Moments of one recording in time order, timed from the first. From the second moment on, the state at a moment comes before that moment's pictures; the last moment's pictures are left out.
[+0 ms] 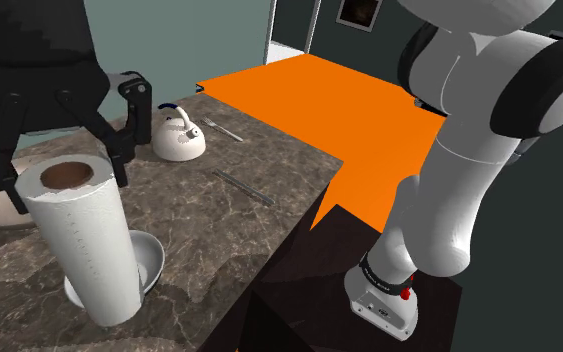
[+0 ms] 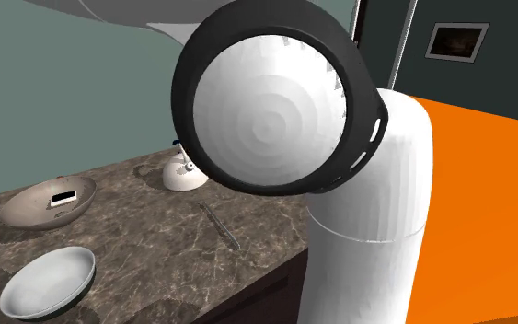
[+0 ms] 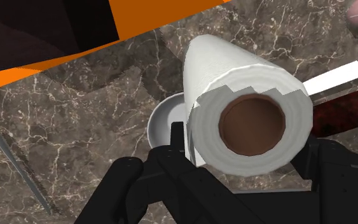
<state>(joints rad) 0.48 0.15 0.60 -1.28 -0.03 1.45 1.22</state>
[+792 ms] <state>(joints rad) 0.45 0.08 0.59 -1.53 0.01 1.63 1.19</state>
